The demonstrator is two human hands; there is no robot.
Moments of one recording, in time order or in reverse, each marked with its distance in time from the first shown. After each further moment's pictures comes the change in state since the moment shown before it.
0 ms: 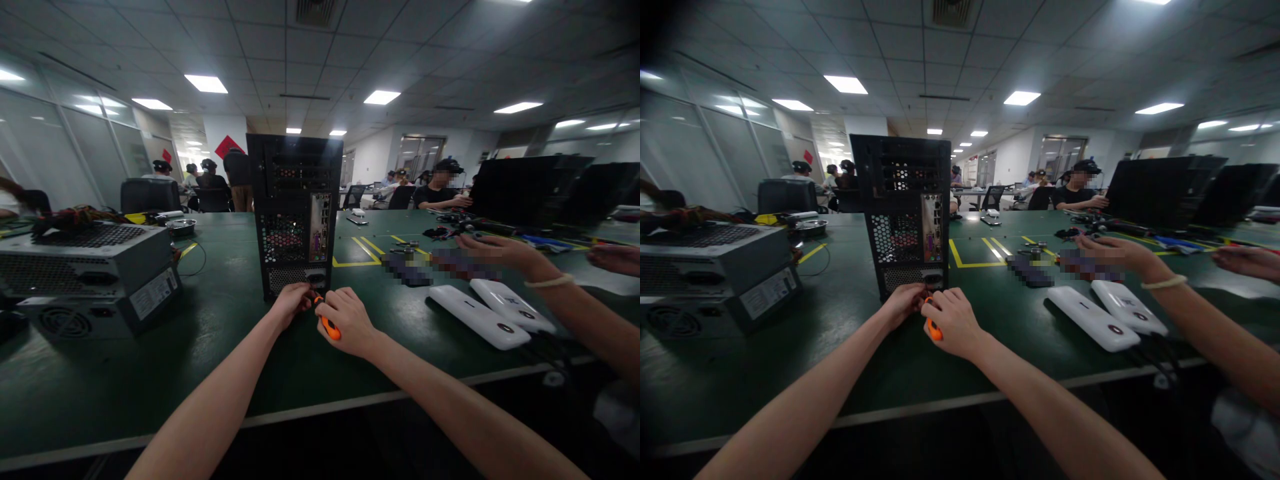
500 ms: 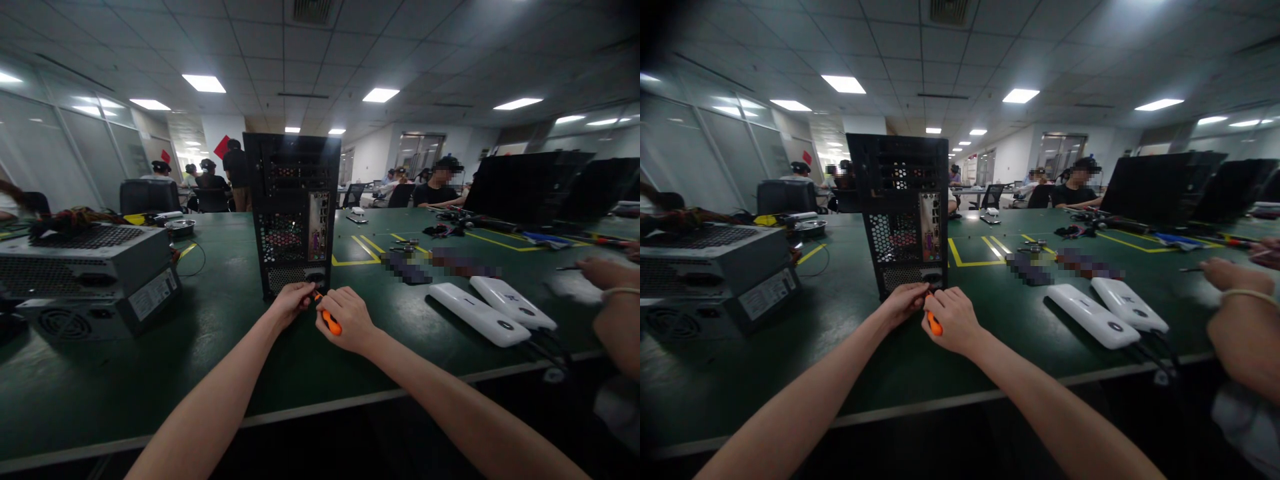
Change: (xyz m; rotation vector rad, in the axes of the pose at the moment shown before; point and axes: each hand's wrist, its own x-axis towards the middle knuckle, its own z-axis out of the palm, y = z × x) left_hand 0.006 -0.005 -0.006 -0.023 -0.134 -0.014; right_hand 0.000 -0.001 0.003 0.059 0.083 0.063
